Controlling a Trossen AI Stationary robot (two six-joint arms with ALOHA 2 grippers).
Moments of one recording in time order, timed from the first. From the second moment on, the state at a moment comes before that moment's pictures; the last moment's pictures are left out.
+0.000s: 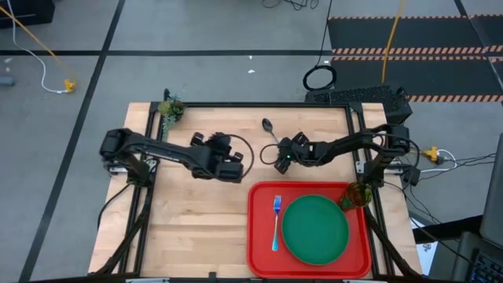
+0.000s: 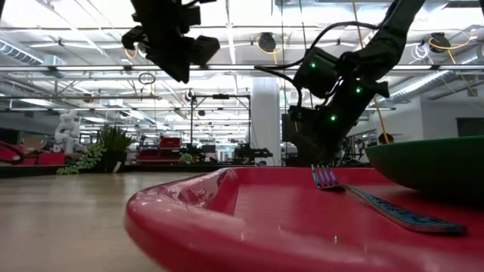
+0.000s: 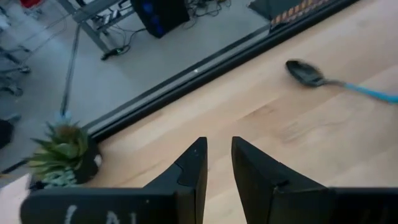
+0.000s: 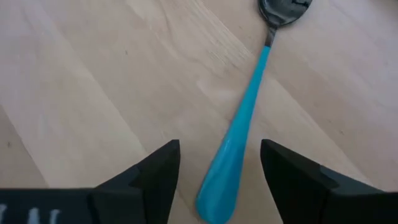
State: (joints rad) left arm -0.12 1.70 1.36 -1.13 -1.00 -1.10; right arm -0.19 1.71 0.69 0.05 0.40 0.33
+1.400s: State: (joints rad) left arm -0.09 1.65 1.31 -0.47 -0.79 -0.85; right arm -0.11 1.13 0.68 -0.27 0.20 0.24
